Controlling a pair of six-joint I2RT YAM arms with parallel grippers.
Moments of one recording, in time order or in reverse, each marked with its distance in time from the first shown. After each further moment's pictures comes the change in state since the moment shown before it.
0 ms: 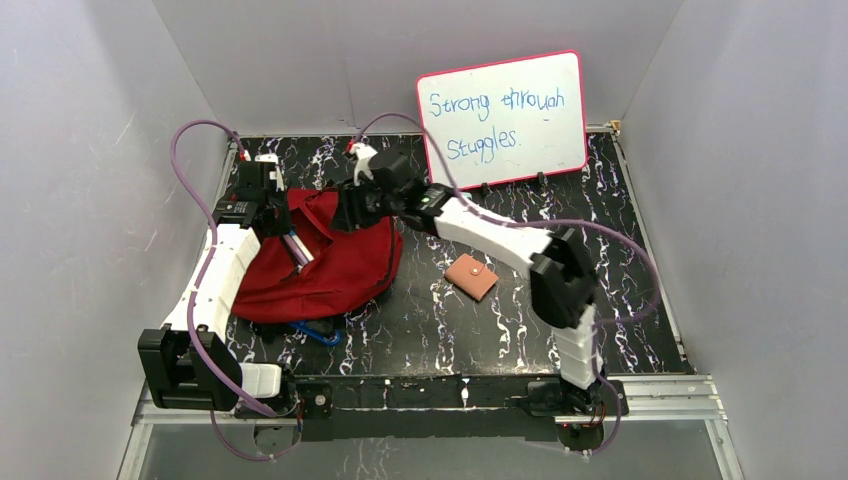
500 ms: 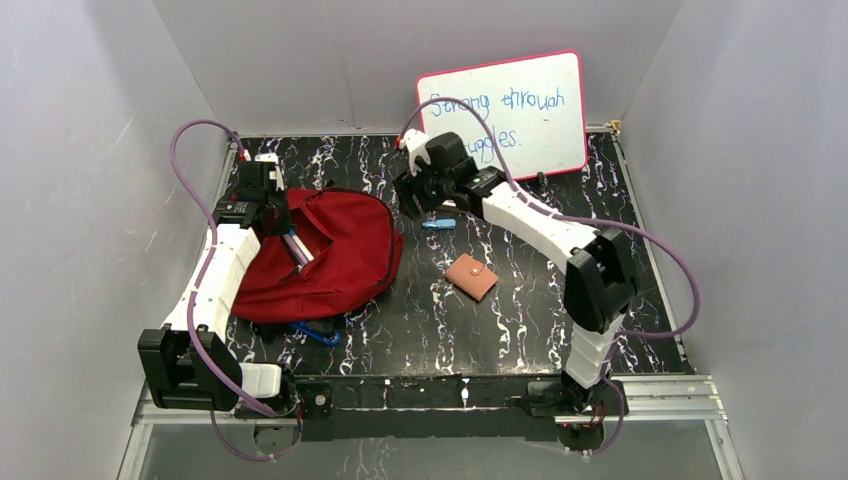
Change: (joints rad) left arm 0.000 0.000 0.000 0.007 0.002 0.000; right arm -0.210 -0.259 -0.214 -0.148 0.148 -0.483
